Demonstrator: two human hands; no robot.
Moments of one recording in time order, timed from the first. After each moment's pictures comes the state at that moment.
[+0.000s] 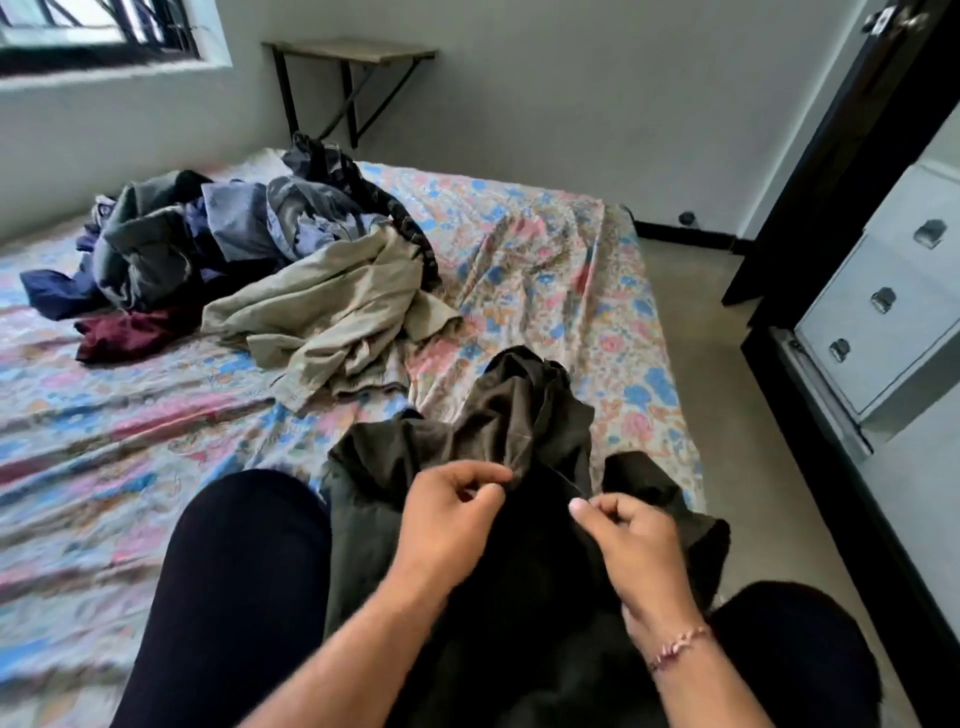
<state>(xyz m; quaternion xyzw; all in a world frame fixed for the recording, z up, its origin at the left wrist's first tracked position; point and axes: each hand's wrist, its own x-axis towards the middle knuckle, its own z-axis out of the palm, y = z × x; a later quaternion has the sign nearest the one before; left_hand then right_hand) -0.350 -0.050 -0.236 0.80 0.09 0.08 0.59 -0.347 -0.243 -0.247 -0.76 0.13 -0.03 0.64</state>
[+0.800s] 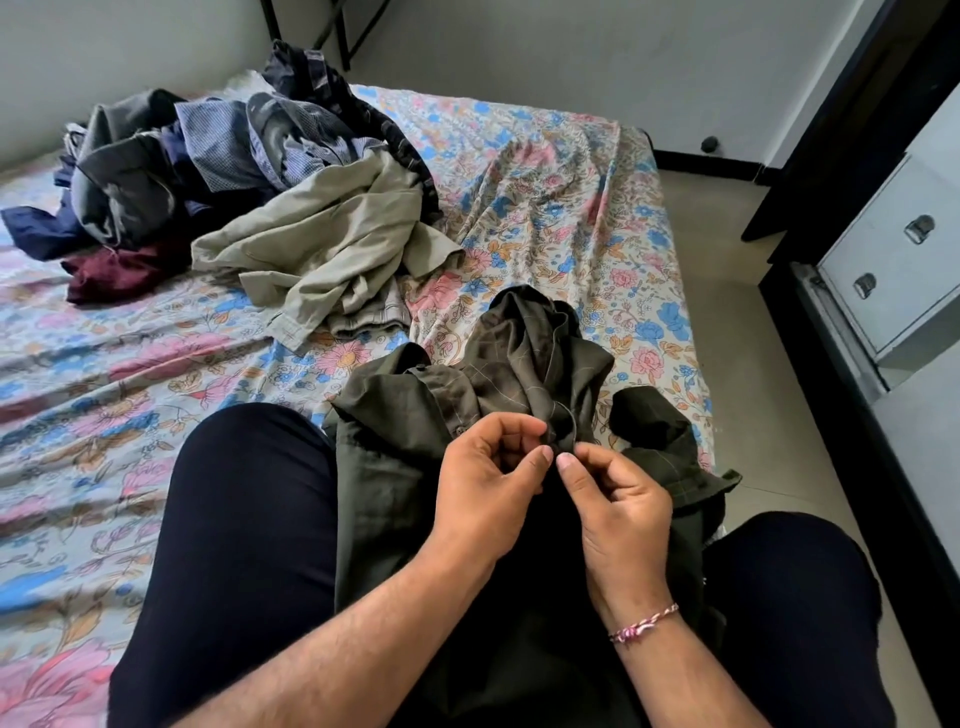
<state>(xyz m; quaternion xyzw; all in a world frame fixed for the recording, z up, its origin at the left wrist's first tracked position) -0.379 -0.090 -0.244 0.65 0.07 0.06 0.76 -0.388 -0.212 -0.257 -0.66 0.09 -0.12 0.74</state>
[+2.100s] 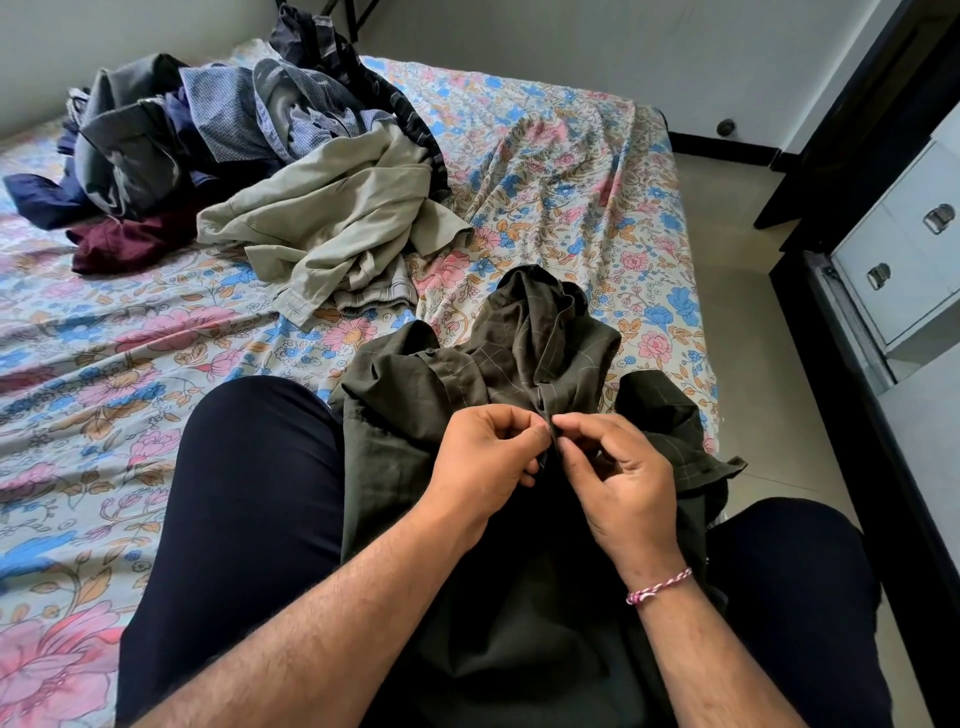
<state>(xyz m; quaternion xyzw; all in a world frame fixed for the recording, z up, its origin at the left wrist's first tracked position) -0.376 -0.077 -0.233 0.67 0.13 -0.06 0.73 -0.376 -0.230 -0.257 -0.80 -0.14 -0.16 0.56</state>
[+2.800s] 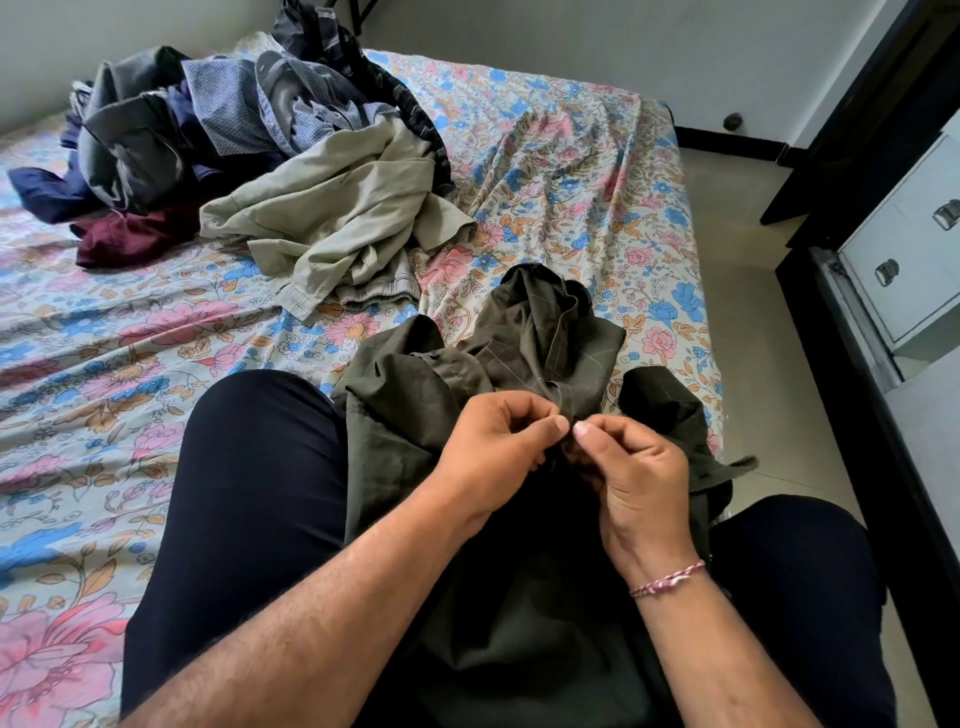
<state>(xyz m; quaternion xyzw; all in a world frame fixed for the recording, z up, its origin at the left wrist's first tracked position) -0.371 -0.075 -0.228 0.72 0.02 -0.05 0.70 -0.377 -0.221 -0.249 -0.62 0.07 -0.06 0.78</state>
